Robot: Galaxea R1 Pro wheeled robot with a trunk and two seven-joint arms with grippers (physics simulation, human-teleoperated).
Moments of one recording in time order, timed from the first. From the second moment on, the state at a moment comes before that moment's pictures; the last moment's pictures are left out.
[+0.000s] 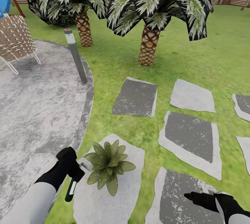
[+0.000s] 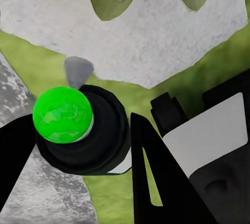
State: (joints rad) left arm -0.68 0.07 -0.03 -0.84 -1.07 0.93 -1.09; right arm -0.57 -0.21 -0.82 -0.36 0.65 0.35 0.56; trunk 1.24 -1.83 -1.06
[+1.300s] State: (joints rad) left arm -0.67 0.05 -0.01 -0.84 -1.07 0.93 -1.09; right arm -0.57 -0.22 -0.82 -0.36 0.65 0.35 0.56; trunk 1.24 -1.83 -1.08
